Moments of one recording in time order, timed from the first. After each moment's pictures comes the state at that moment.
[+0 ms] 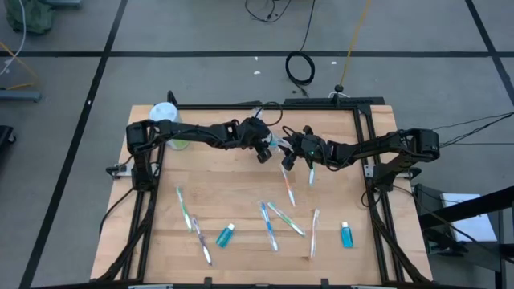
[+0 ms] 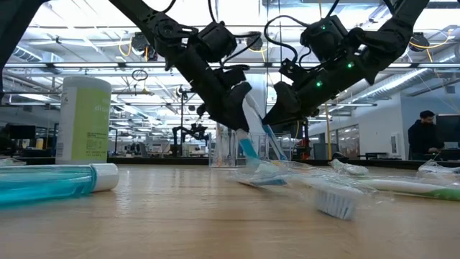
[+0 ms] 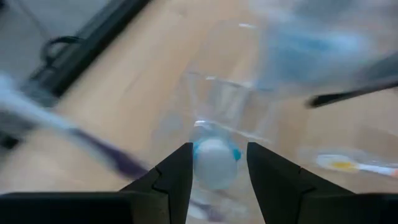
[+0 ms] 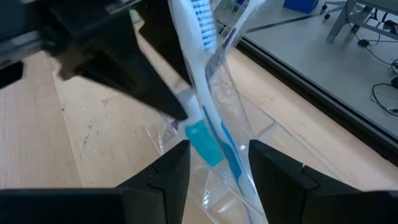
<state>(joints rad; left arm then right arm) 0.28 1.90 1.24 -0.07 -0.13 -0.11 -0.22 1.53 0.58 0.50 0.34 0.11</state>
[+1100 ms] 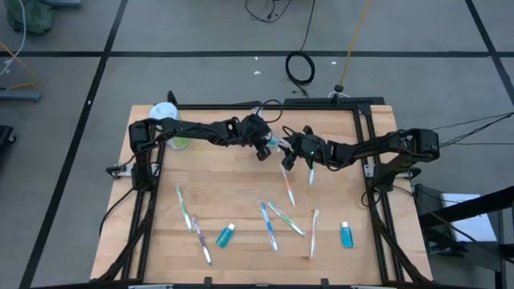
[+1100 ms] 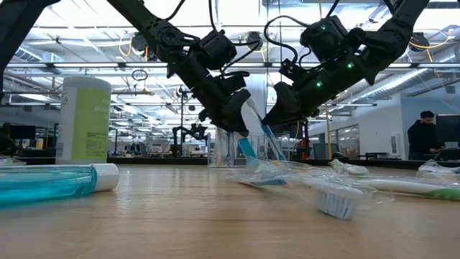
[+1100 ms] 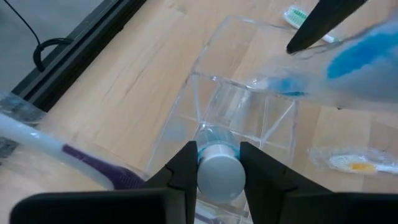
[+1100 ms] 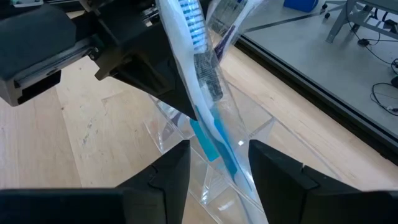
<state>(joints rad) 0.32 1.92 1.24 -0.10 -0.08 -0.06 -0.22 1.53 0.58 0.50 0.34 0.11</state>
